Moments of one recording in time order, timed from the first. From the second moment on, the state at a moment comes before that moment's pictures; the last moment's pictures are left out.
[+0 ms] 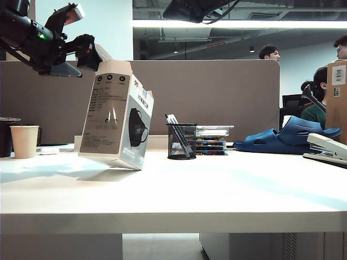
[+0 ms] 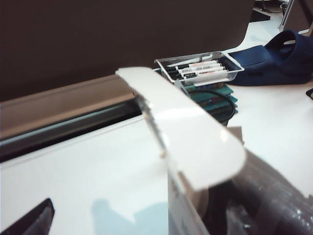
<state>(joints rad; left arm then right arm) -0.10 1.61 1.12 0.29 0.43 0.13 0.46 1.86 1.64 0.25 -0.34 0.00</state>
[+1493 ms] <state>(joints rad) -0.07 1.31 1.12 0.37 0.27 0.12 0.42 1.70 1.64 -0.02 -0.33 -0.08</state>
